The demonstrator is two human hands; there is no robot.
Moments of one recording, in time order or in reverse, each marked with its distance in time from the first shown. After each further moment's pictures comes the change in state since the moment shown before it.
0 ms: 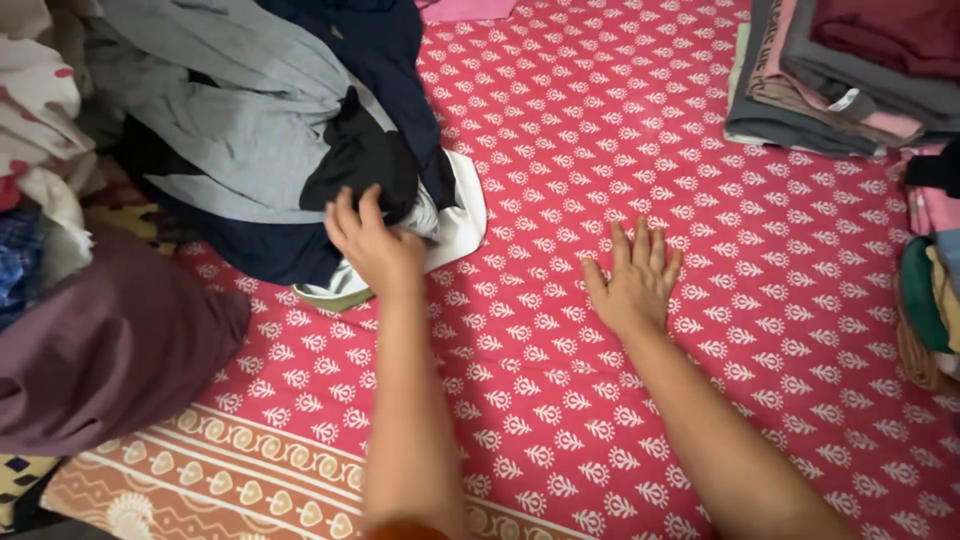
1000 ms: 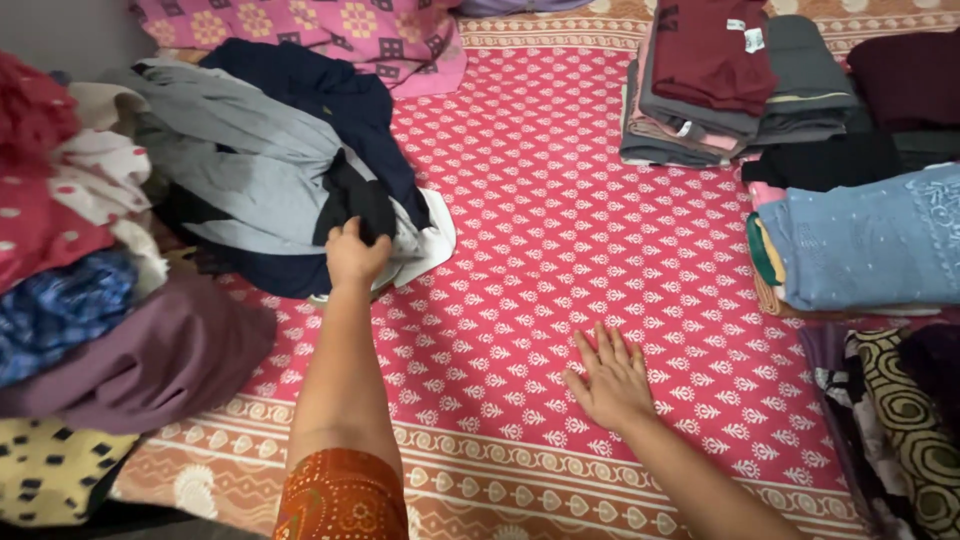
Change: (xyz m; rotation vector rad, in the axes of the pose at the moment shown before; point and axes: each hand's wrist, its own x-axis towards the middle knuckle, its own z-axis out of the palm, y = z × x) left_hand 0.057 -0.047 -0.022 0.016 -0.587 0.028; right_hand -0.191 0.002 -0.102 -0.269 -0.435 -0.017
